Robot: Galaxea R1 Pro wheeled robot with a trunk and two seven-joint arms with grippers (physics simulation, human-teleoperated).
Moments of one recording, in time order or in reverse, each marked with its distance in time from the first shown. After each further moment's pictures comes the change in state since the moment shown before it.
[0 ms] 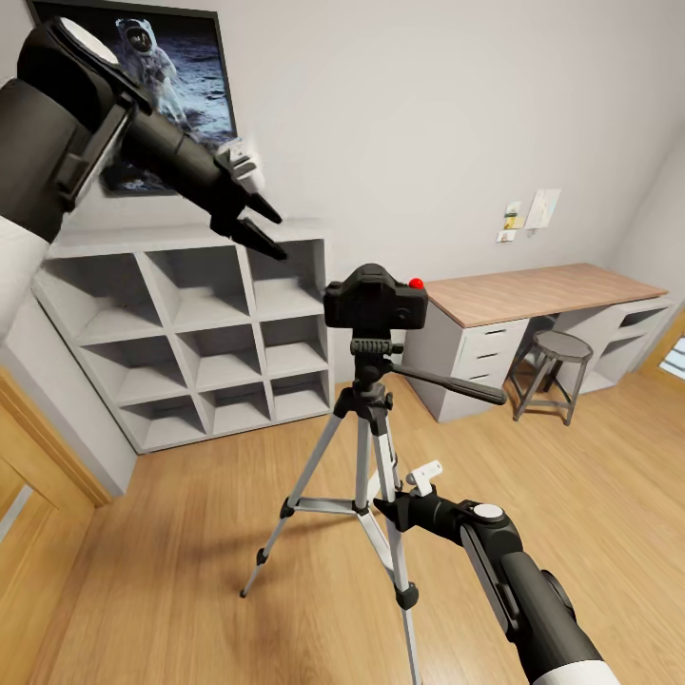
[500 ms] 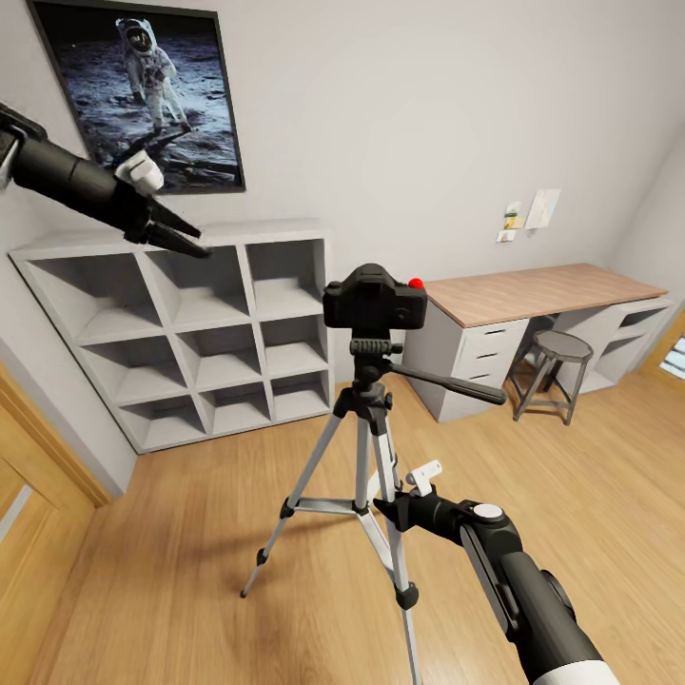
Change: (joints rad) left arm 0.066 0.248 0.041 0.035 0.132 0.068 0.016; right arm 0.000 0.000 0.001 -0.002 0.001 0.001 0.000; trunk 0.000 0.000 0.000
